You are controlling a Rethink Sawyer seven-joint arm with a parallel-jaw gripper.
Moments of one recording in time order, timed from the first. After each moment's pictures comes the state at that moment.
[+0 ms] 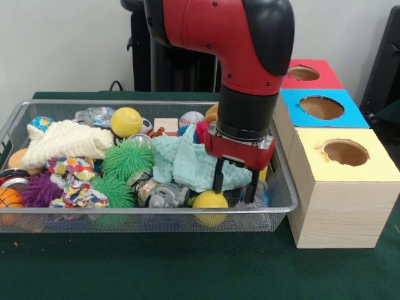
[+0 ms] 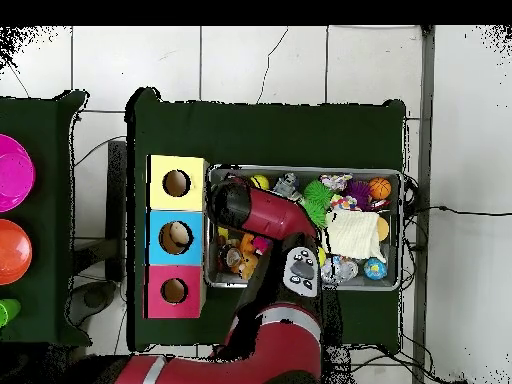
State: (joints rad) arm -0.03 -0.36 -0.18 1.49 0.28 0.29 1.84
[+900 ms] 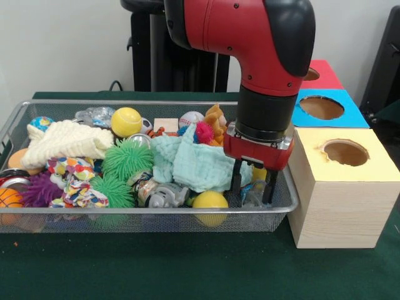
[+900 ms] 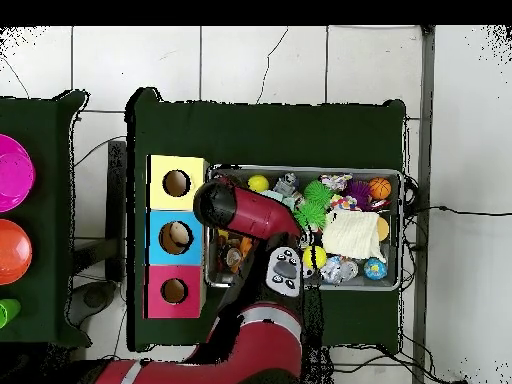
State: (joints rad) arm 0.01 -0.35 -0.19 1.49 0.33 0.29 1.84
